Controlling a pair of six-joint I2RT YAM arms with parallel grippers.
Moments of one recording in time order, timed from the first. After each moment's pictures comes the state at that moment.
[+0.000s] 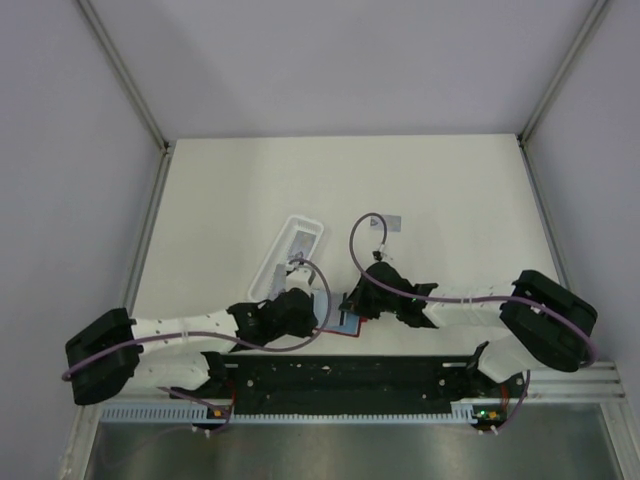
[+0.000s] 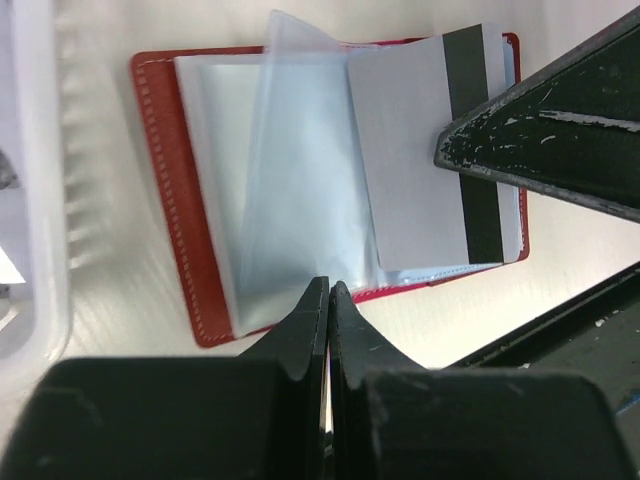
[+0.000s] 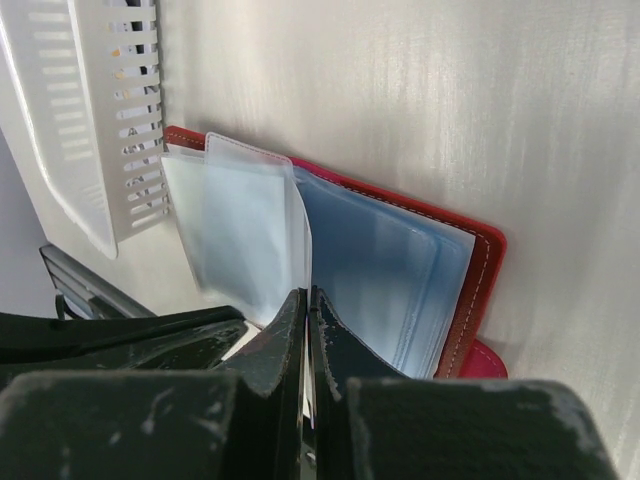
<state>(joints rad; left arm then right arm) -1.10 1.16 0.42 -0.09 -0.25 -0.78 0.97 1.45 0.53 0.18 0.03 1.20</state>
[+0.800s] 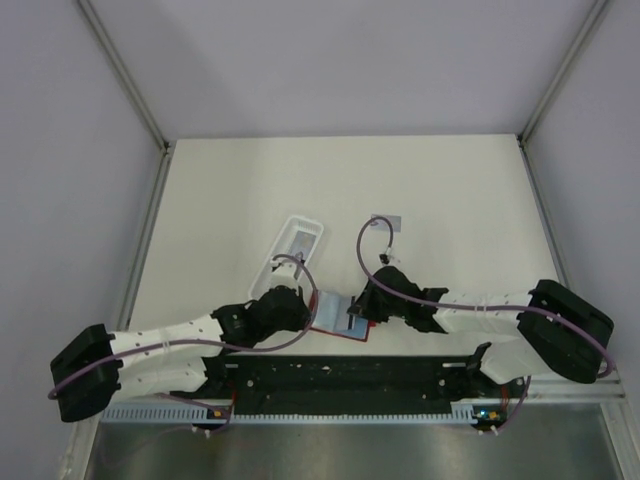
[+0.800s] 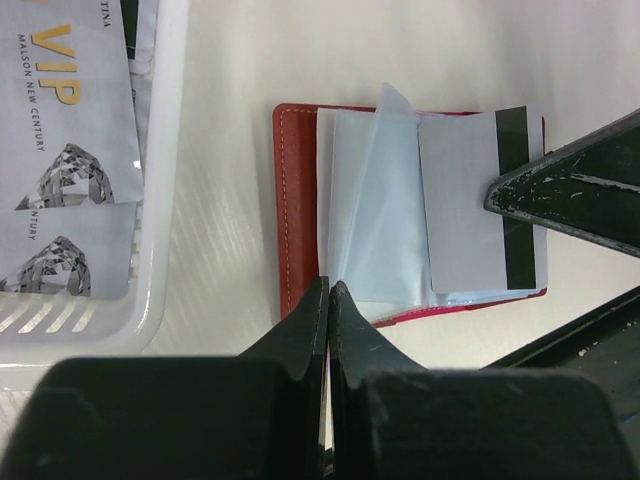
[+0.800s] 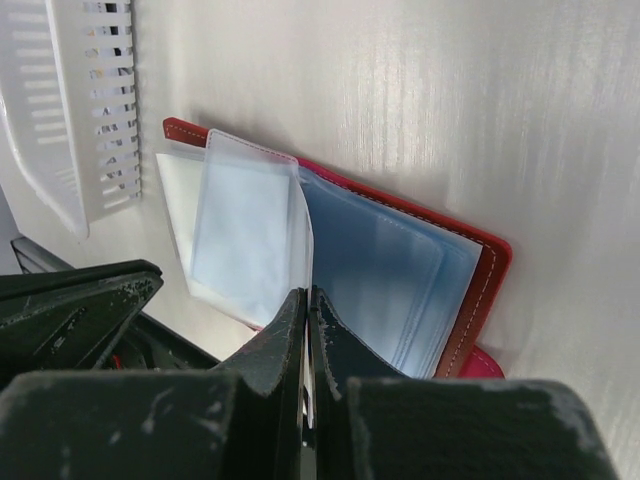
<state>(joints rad) -1.05 0.98 0.36 -0.11 -0.30 -0.78 0.97 1.37 0.48 0.12 0.06 1.17</state>
